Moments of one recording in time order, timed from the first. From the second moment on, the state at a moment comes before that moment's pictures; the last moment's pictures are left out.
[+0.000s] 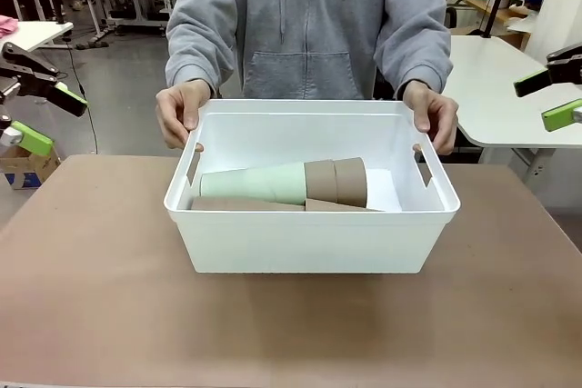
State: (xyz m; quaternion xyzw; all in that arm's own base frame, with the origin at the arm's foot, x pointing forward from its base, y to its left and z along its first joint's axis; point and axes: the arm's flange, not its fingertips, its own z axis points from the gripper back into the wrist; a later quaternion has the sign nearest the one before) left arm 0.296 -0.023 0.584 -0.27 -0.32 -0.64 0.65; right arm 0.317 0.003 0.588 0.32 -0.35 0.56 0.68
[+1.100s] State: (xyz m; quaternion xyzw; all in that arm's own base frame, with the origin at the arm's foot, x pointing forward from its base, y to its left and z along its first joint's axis) left arm 0.296 -0.023 0.584 -0.27 -0.32 -0.64 0.65; right arm 0.317 0.003 0.588 0.32 -0.35 0.56 0.68
